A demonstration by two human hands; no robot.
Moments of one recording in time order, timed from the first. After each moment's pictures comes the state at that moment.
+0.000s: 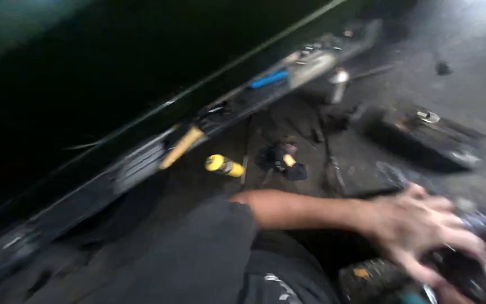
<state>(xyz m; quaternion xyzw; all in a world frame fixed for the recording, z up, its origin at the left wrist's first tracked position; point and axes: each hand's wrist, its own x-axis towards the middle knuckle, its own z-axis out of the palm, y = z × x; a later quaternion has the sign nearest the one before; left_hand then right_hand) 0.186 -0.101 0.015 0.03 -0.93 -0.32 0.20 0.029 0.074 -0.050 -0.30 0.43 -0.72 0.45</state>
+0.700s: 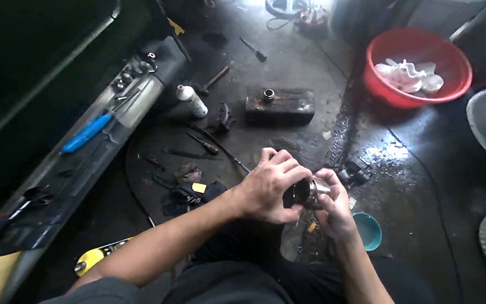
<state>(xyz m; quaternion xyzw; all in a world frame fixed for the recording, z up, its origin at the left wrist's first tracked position) 0.158 -0.106 0.014 -0.04 -0.95 -0.23 0.18 0.037 0.069 -0.052 -0.22 0.37 -0.80 0.42</state>
